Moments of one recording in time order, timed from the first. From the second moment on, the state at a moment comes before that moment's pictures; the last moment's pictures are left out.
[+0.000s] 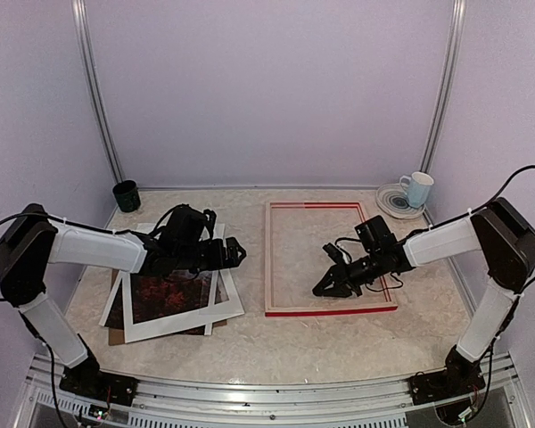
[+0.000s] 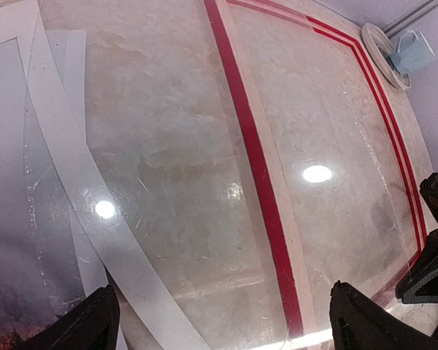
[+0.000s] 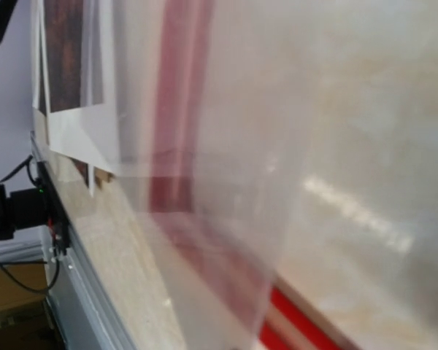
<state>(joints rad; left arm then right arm) -0.71 1.65 0.87 0.11 -0.04 -0.65 0.53 1.73 0.82 -0.01 -0.83 0.63</state>
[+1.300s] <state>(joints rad) -0.69 1.75 0.92 0.22 -0.04 -0.63 0.37 1.41 1.13 -0.22 -0.01 0.29</state>
